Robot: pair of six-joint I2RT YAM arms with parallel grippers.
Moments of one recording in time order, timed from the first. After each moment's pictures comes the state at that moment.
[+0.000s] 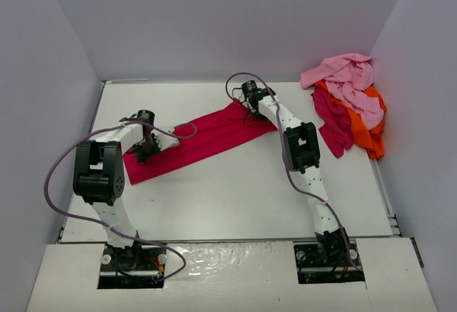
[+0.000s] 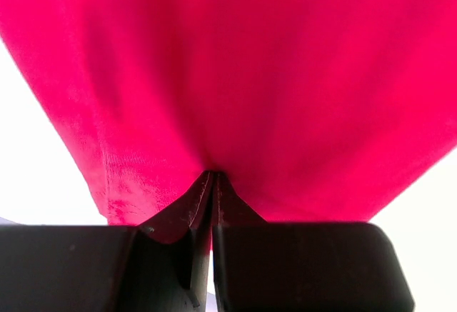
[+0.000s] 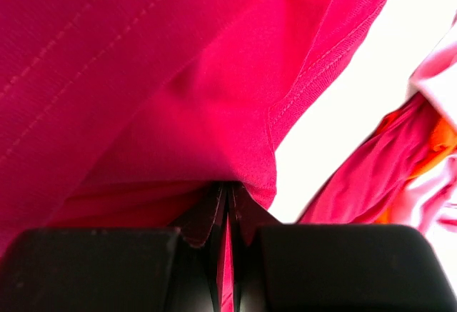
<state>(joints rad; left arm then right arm) -0.04 1.87 1.25 -0.76 -0.04 0.99 0.38 2.64 2.34 -0.87 0.51 -0.65</state>
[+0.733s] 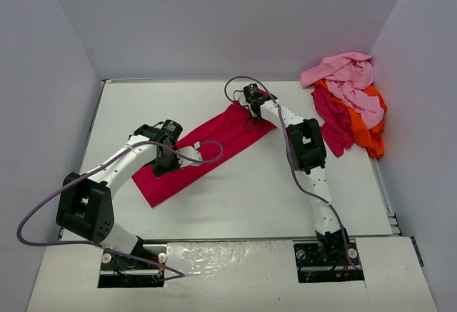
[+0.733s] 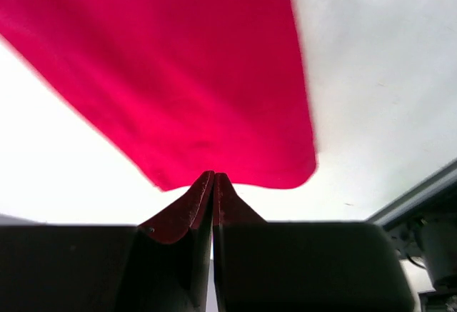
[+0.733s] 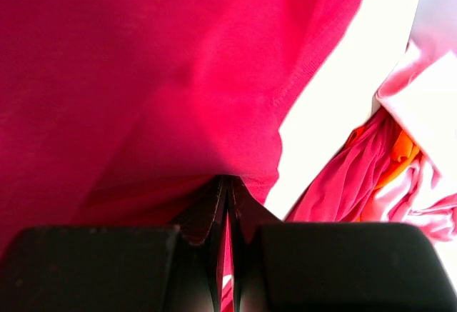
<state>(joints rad) -0.41 1.50 1.12 -1.06 -0.02 0.85 0.39 2.51 2.04 -0.57 0.55 -0.79</state>
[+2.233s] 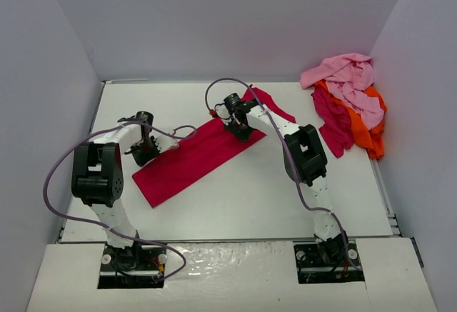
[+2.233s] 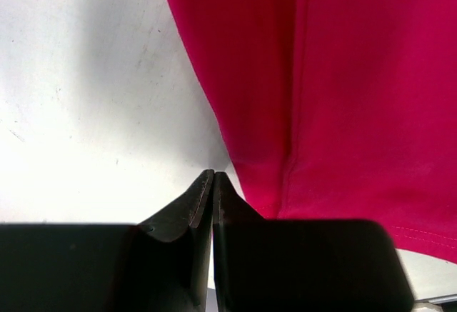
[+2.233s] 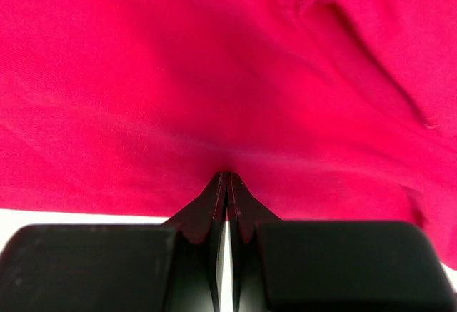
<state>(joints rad) -0.05 1.82 1.21 -0.82 -0.01 1.00 0.57 2.30 1.89 -0.79 0.08 -0.39</state>
